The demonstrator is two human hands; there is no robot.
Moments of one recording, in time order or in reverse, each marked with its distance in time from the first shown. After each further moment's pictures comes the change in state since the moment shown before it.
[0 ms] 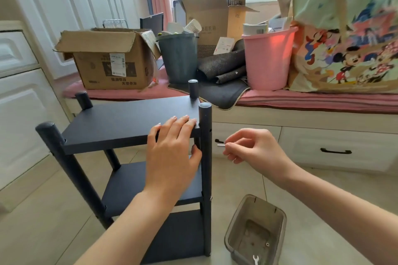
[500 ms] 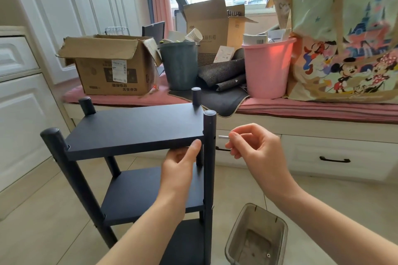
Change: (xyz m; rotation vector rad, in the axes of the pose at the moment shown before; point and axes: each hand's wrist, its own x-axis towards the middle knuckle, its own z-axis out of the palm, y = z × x) left_hand -0.006 0.011 0.007 -1.211 -0.174 -0.942; right_hand -0.007 -0.023 0.023 0.145 0.319 -0.133
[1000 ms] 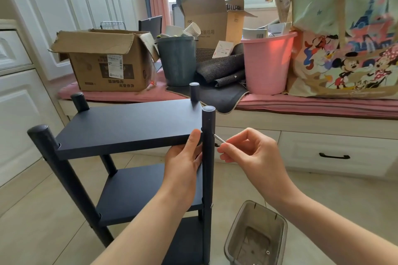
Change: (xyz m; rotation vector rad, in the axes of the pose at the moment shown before) left_hand 0.014 0.000 0.015 -0.358 -0.149 -0.008; right_hand -0.005 0.012 0.003 0.019 -0.085 0.039
